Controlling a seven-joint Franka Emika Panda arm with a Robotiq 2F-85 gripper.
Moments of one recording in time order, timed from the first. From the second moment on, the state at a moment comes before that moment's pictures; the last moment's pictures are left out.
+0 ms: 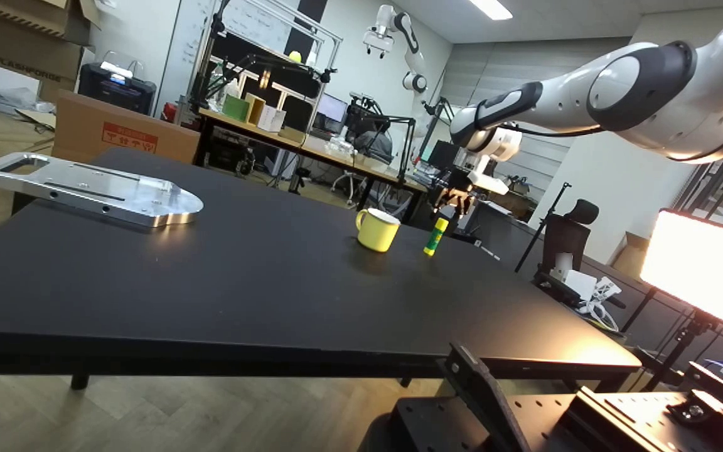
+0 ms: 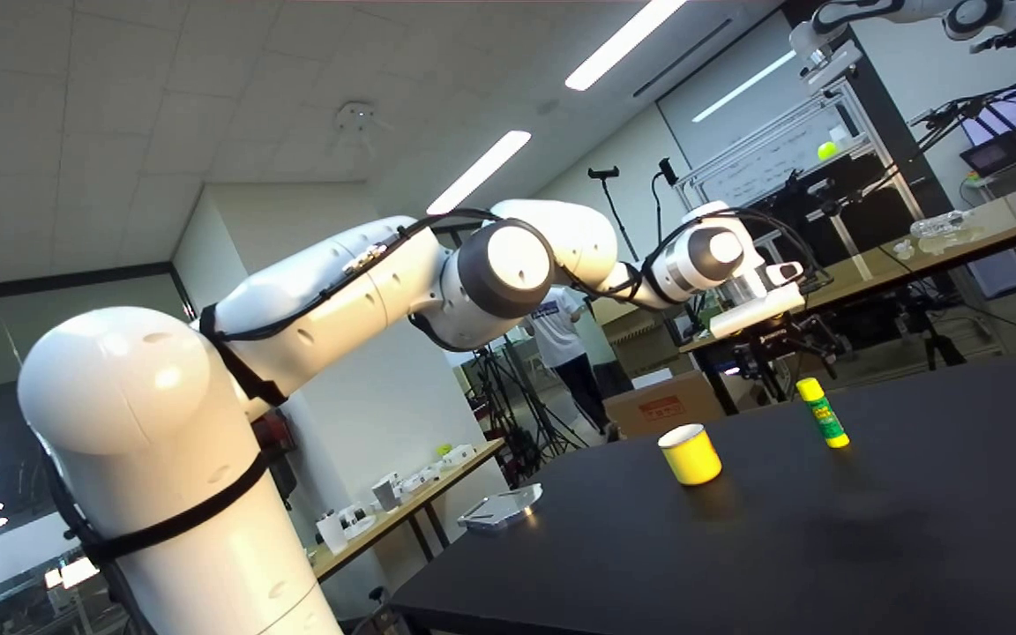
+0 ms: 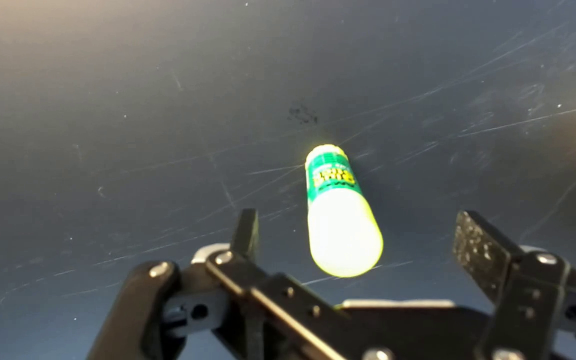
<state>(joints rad) -0.23 1.36 -0.05 -0.62 0.02 2.02 -0.38</state>
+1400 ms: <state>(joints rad) -0.18 1.25 -0.04 -0.62 0.02 2.00 -0.40</state>
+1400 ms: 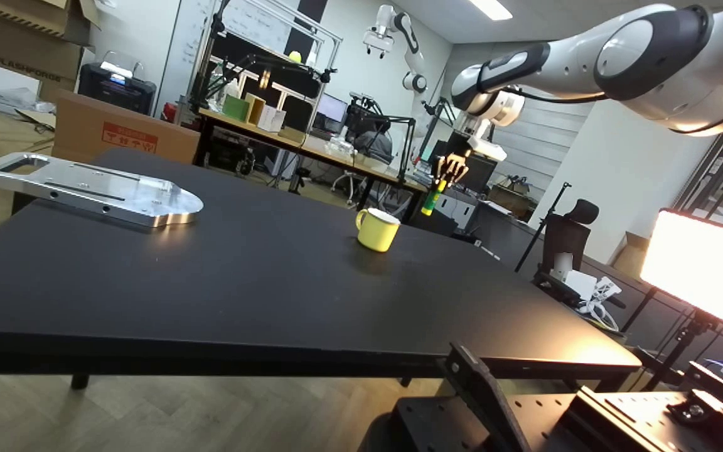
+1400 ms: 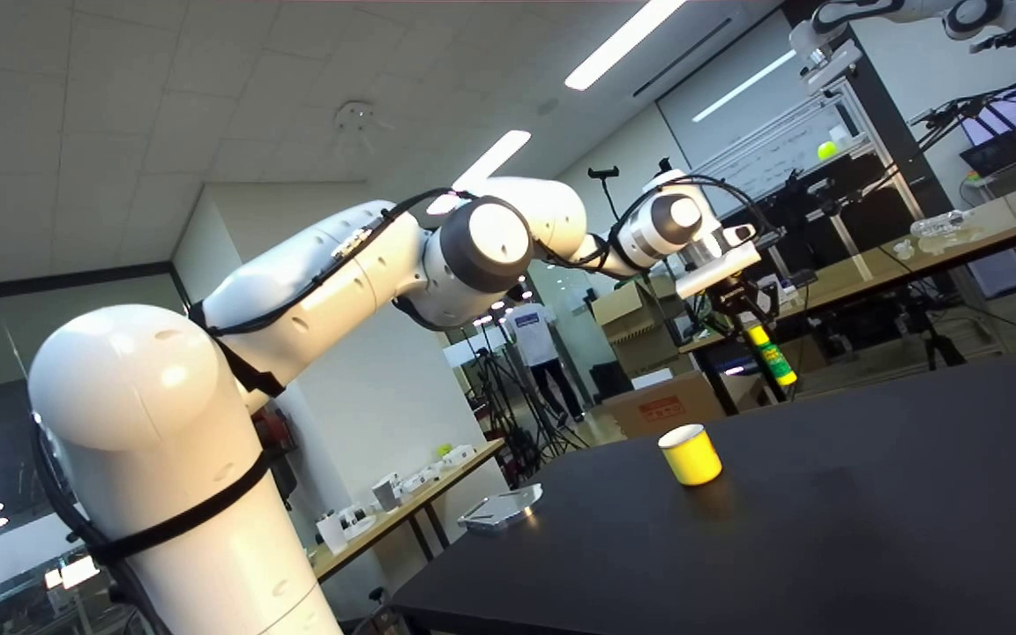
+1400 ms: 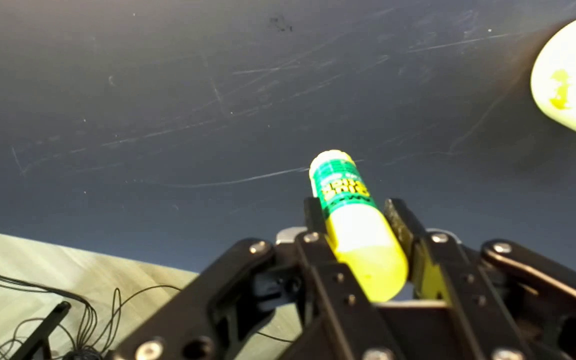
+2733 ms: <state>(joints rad) -0.08 0.79 0.07 -1.29 0.00 2.04 -0.65</state>
